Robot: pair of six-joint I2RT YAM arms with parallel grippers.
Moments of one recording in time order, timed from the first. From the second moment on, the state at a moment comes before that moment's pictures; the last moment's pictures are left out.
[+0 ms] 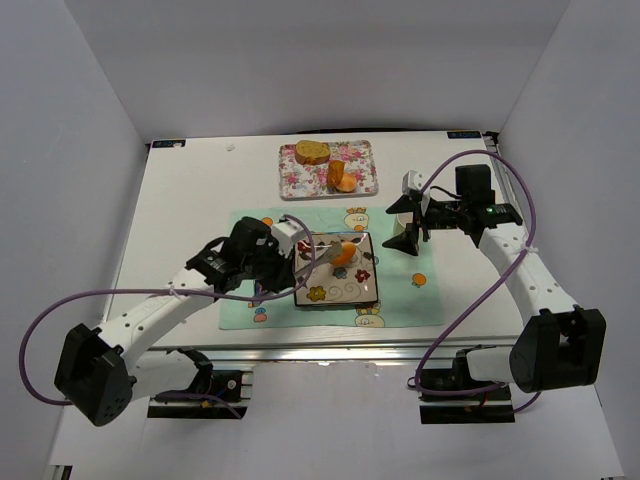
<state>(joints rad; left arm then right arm) -0.60 1.14 0.81 -0.43 0.31 -0.03 0.17 1.30 1.08 -0.56 -1.11 -0.83</state>
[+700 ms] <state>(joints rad) -0.71 1.20 0.88 -0.50 0.15 -0.09 0.16 1.30 1.08 -0.56 -1.10 -0.83</state>
